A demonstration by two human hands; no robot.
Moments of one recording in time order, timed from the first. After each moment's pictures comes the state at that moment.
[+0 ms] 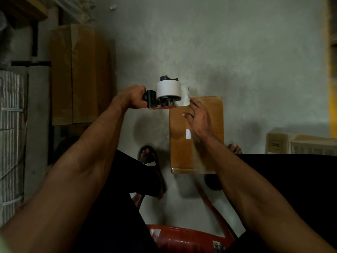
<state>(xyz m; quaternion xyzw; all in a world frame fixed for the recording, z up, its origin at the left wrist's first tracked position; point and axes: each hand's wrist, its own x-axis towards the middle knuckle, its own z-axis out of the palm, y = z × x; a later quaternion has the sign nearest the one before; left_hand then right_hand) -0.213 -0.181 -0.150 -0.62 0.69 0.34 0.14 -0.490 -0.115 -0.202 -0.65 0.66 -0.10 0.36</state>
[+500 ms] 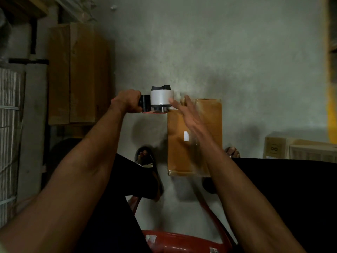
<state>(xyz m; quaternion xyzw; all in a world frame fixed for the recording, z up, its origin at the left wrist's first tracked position) -0.209 -0.170 -0.161 -0.64 0.69 0.26 0.22 -0.455 -0.127 -0.159 -0.42 0.67 -0.13 0.60</state>
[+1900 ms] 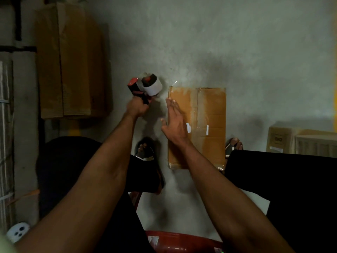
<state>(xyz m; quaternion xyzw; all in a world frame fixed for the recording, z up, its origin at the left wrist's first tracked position) -0.237 -0.122 -0.247 -0.75 0.52 0.41 0.06 -0.413 -0.057 -0.215 -0.65 0.64 -0.14 0.39</state>
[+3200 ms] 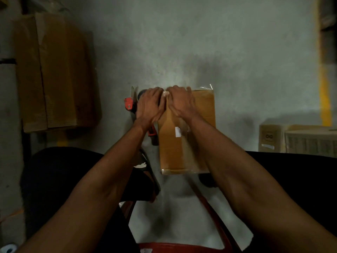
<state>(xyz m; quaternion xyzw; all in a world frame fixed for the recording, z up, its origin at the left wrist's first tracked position) -0.327 -0.141 -0.258 -0.65 0.71 0.20 -0.16 -0.473 -0.168 -0.220 -0.77 0.60 0.04 0.22</state>
